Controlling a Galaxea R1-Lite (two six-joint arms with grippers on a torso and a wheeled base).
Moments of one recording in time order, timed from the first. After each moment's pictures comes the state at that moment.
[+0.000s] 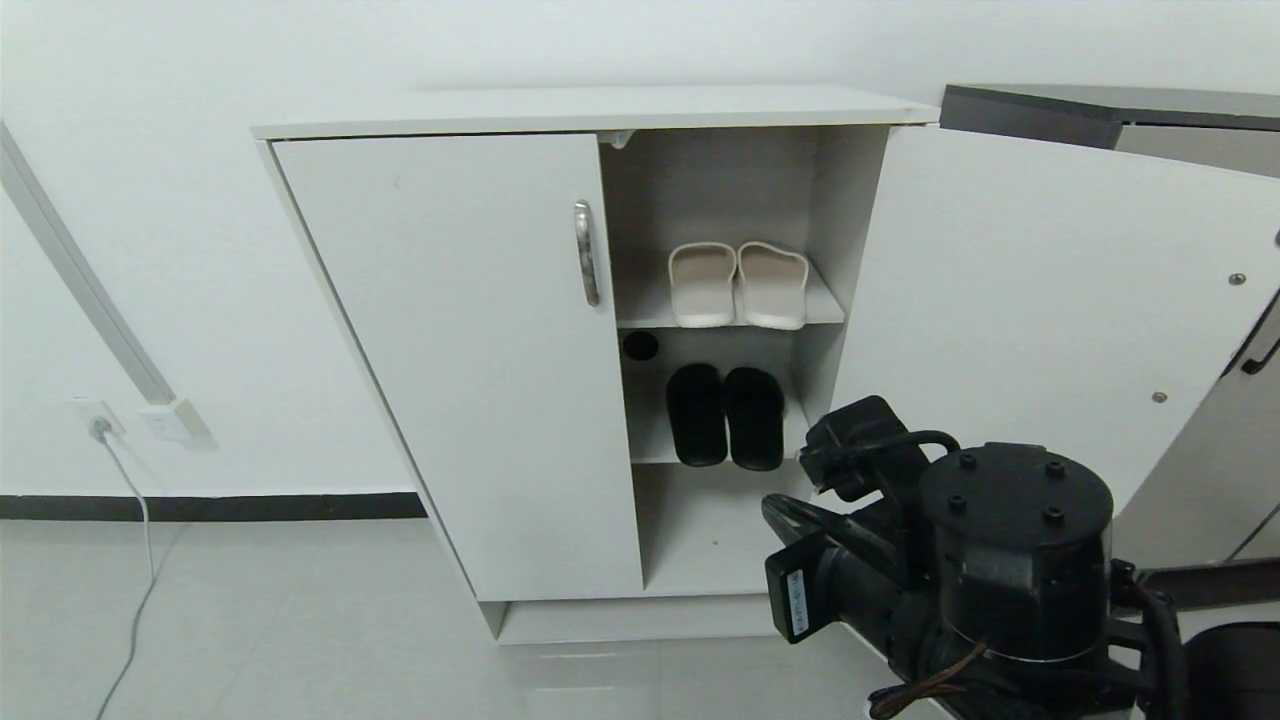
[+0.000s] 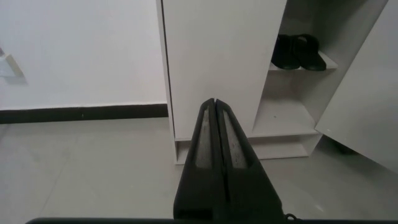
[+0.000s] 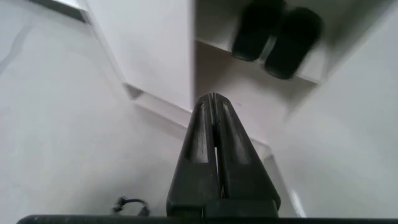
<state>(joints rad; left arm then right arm) 0.00 0.00 0.00 0.00 -0.01 -0.01 0.99 1.70 -0.71 -0.72 -0.50 0.11</state>
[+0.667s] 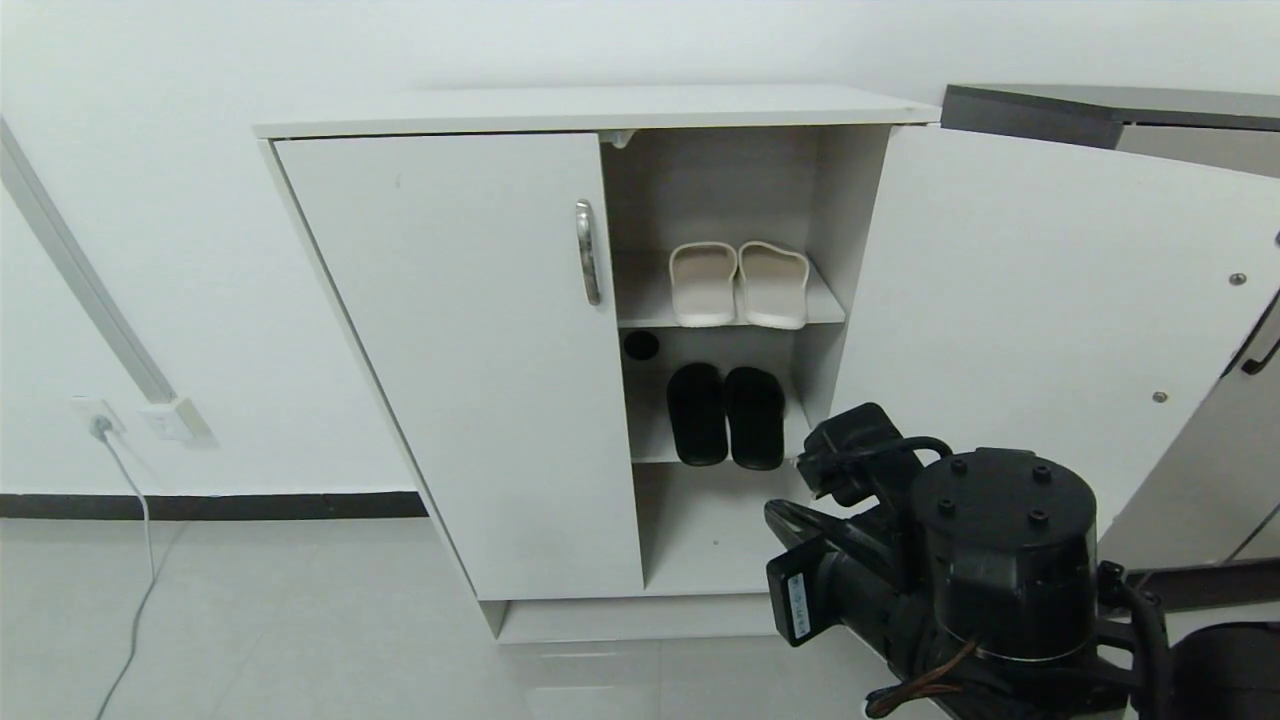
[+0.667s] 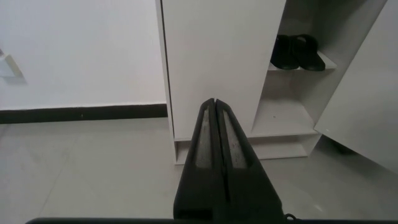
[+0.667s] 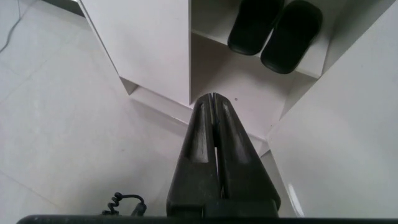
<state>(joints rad) 0.00 0.00 0.00 0.00 -0.01 -0.01 0.99 1.71 -0.71 -0.72 -0.50 0.11</state>
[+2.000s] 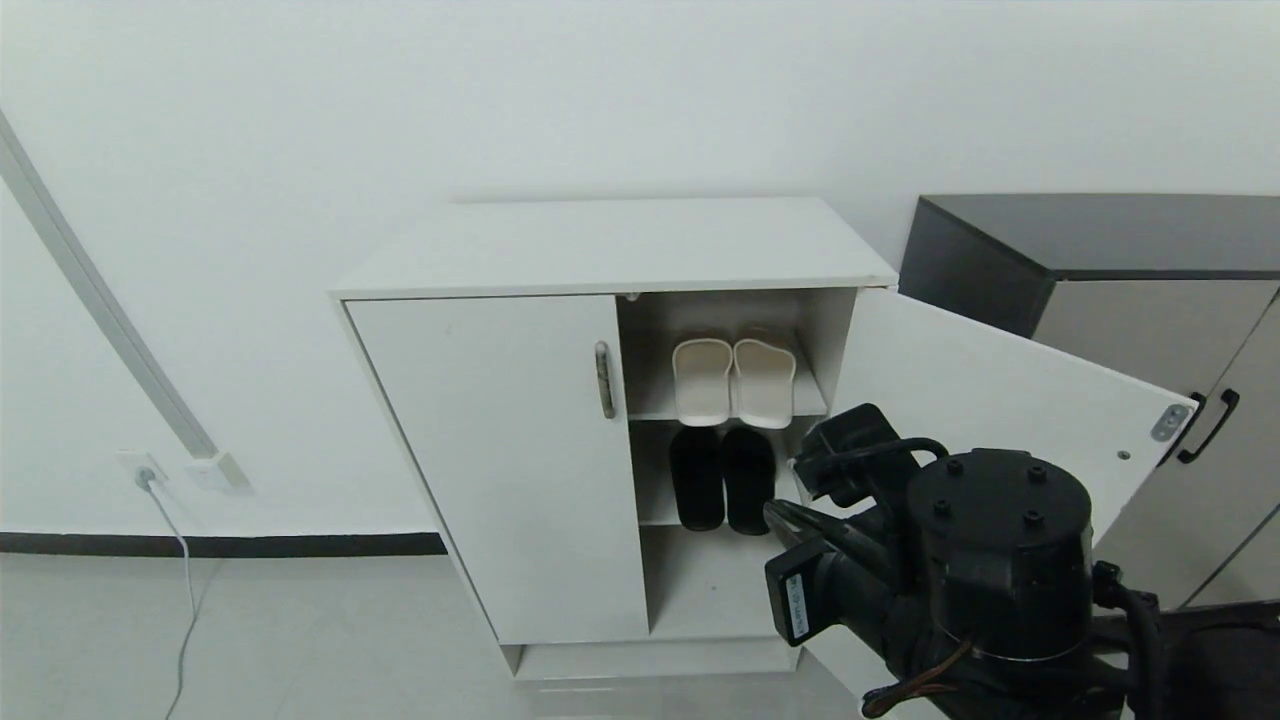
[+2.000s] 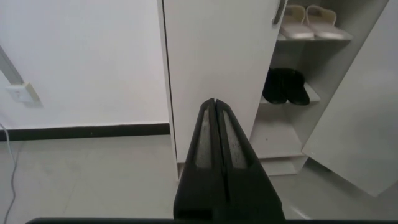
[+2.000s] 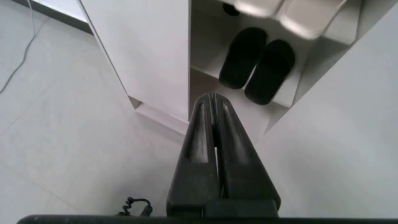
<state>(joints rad) 0.00 0.00 0.00 0.00 0.00 -0.01 0.99 1.71 -0.71 -0.72 -0.51 0.10</state>
